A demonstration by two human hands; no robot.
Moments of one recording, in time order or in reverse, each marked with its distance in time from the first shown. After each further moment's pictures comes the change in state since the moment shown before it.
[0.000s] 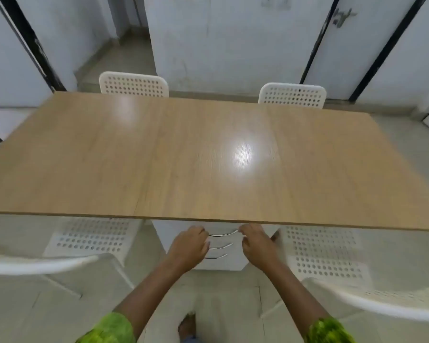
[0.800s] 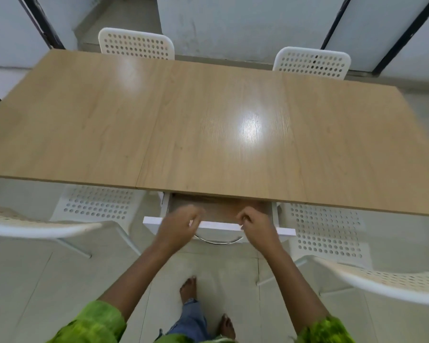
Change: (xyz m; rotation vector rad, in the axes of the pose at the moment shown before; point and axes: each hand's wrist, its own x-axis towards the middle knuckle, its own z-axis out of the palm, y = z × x) left_hand -0.031 -0.004 -0.013 -0.327 0.147 -0.118; right_hand -0.007 -0.010 0.008 0.331 -0.053 0.177
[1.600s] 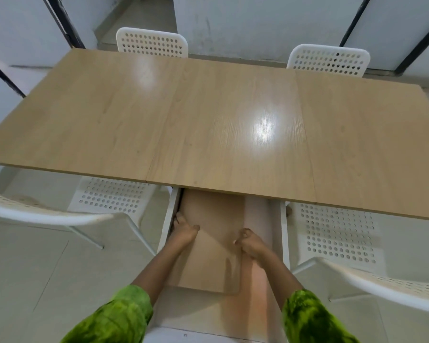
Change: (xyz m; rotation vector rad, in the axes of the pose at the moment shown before) left_hand 0.001 -0.025 0.044 -0.295 -0.217 -0.768; right_hand 0.012 0.051 0.060 0.338 -0.396 0.461
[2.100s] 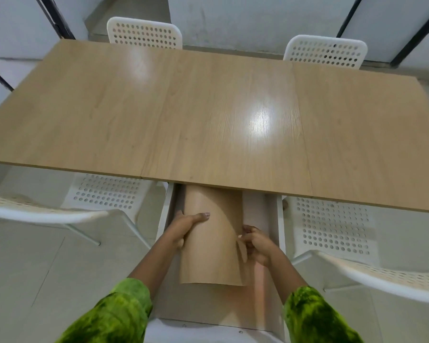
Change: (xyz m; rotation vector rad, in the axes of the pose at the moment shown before) left_hand -0.002 0.005 -0.004 -0.626 -0.122 -0.128; right_hand -0.009 0.012 -0.015 0.540 -0.064 0.088
